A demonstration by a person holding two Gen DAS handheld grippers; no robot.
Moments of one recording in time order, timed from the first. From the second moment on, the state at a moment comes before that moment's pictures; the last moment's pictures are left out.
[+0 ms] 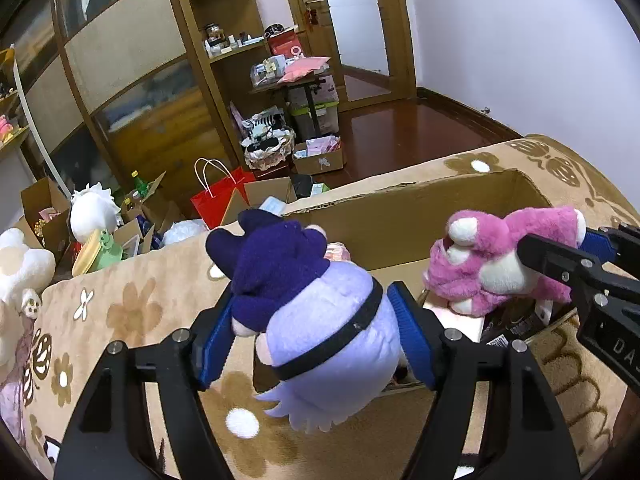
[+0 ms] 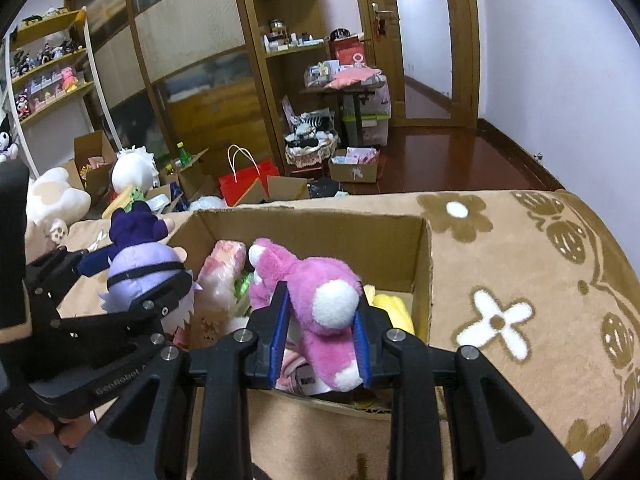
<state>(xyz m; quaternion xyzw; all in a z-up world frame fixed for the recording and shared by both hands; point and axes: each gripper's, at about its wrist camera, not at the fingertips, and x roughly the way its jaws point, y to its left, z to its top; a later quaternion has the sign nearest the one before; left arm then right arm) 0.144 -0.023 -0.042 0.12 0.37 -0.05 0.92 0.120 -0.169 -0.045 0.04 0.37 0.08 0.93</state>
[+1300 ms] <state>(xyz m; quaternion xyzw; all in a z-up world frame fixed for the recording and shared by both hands) 0.115 -0.005 -0.014 0.10 0.37 -0.05 0.92 0.081 -0.184 -0.006 0.07 0.33 0.06 0.94</state>
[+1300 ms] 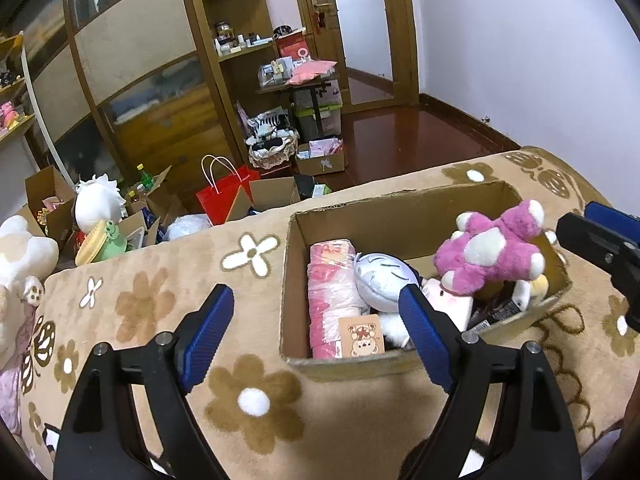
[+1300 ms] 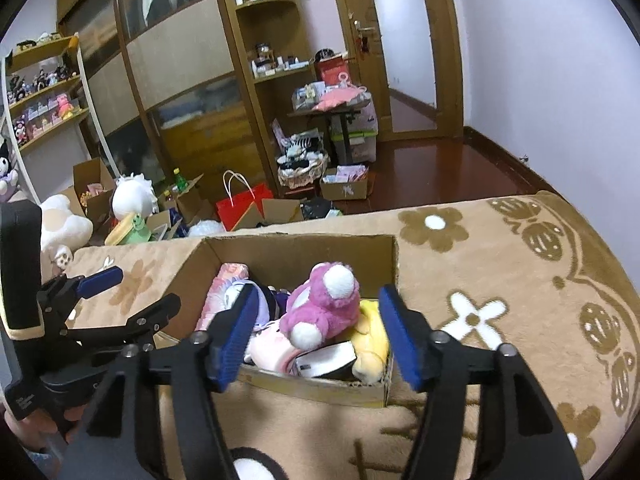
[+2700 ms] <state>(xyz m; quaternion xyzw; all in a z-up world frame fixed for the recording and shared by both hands) -0.008 0.025 0.047 0.08 0.25 -0.03 0.97 -0.041 -0.189 0.048 0.04 0.26 0.01 0.97</state>
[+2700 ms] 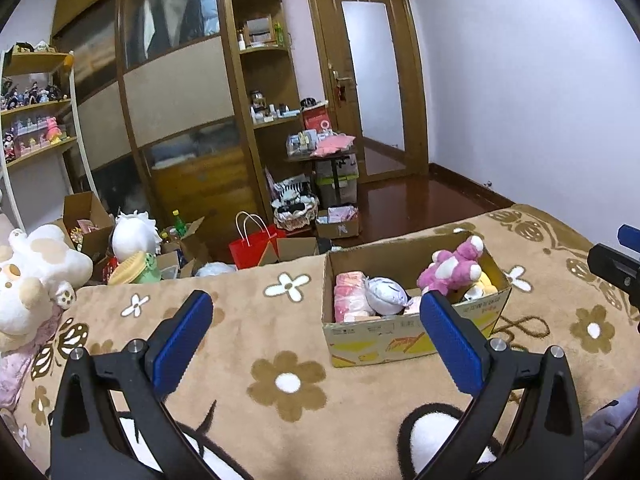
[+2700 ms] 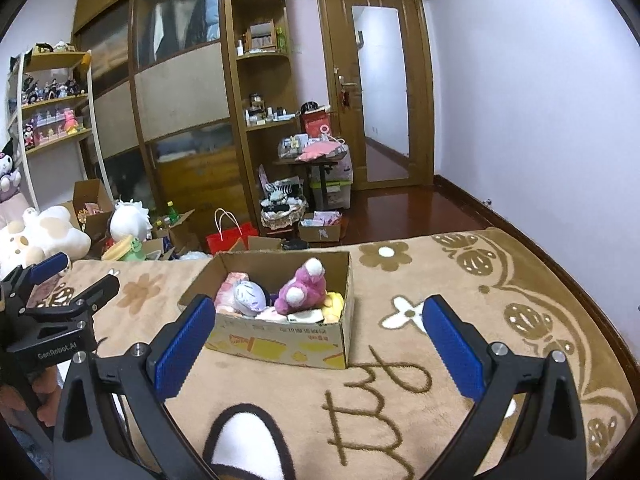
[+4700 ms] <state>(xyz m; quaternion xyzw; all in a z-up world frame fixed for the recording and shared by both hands) -0.005 0.019 0.038 0.09 0.25 -0.04 0.96 -0.042 -0.192 0.041 0.01 0.25 -0.01 0.97</state>
